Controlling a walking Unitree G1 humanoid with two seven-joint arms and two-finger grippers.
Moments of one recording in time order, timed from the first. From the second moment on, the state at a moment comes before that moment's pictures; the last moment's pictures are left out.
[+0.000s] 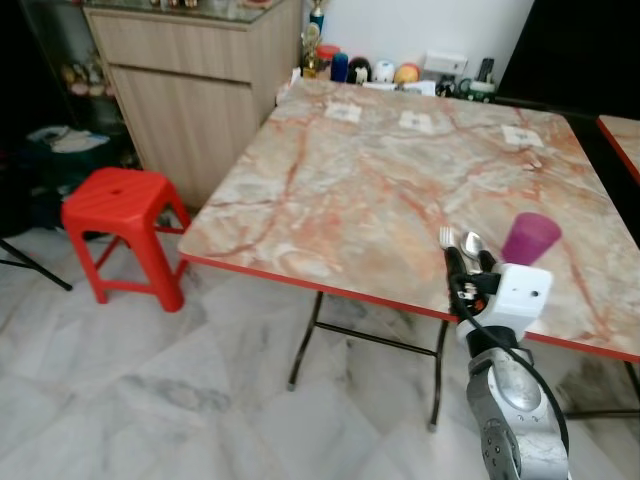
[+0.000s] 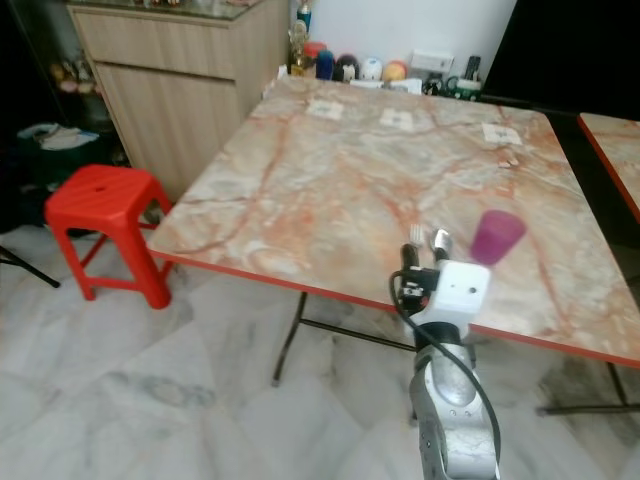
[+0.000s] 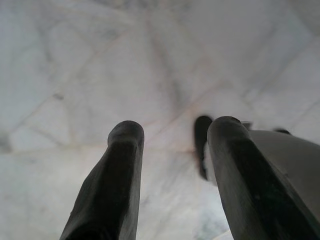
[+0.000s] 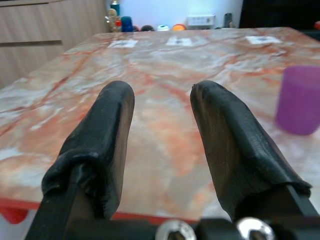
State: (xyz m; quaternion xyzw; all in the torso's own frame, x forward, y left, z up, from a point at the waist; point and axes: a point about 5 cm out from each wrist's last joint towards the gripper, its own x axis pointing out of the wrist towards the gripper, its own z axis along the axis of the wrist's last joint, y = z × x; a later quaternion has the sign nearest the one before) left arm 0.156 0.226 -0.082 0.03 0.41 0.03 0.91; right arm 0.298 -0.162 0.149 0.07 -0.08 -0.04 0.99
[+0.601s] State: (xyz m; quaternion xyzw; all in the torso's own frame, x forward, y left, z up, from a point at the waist) left arm 0.153 0.219 -0.086 0.03 0.41 0.02 0.91; right arm 0.296 -0.174 0.147 0.06 -0.08 -0.06 0.99
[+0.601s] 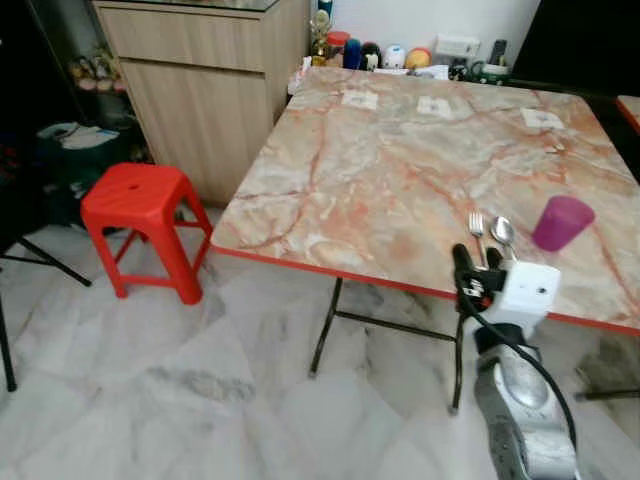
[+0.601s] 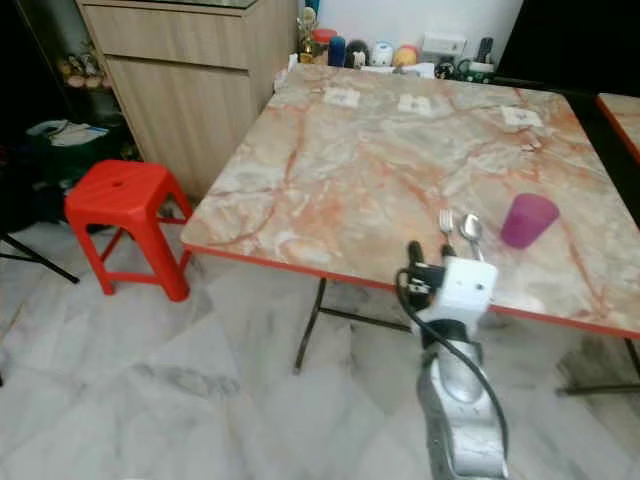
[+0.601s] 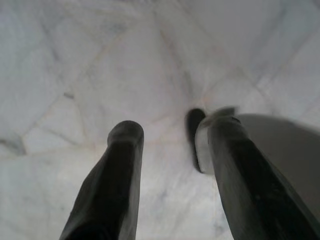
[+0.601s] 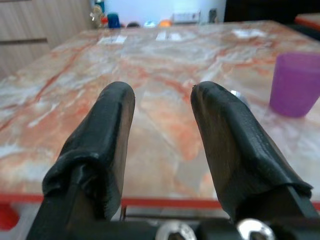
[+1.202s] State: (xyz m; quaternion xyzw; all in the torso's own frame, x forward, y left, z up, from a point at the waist) left arm 0.166 0.218 -0.080 0.03 0.39 0.02 0.92; right arm 0.298 -0.170 0.144 0.07 -0.07 -0.05 0.99
